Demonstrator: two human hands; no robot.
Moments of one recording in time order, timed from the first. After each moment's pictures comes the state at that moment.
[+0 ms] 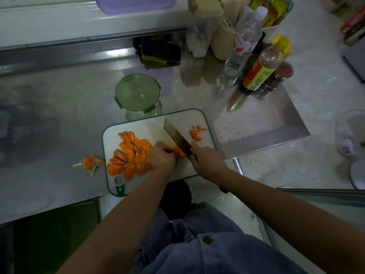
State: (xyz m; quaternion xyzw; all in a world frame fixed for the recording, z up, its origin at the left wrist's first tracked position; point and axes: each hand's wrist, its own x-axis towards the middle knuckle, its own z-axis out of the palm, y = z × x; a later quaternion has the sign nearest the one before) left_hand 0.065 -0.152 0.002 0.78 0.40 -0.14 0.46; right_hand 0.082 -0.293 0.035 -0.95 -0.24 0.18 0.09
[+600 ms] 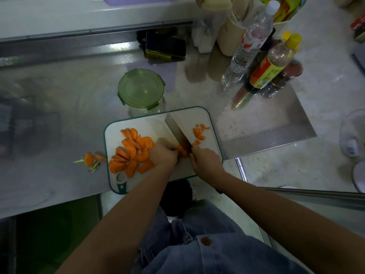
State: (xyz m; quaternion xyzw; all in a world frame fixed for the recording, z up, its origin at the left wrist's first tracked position) left_hand 0.070 -0.148 0.004 0.78 0.41 -0.17 0.43; right_hand 0.077 -0.284 0.009 -0.95 -0.20 0.17 0.14
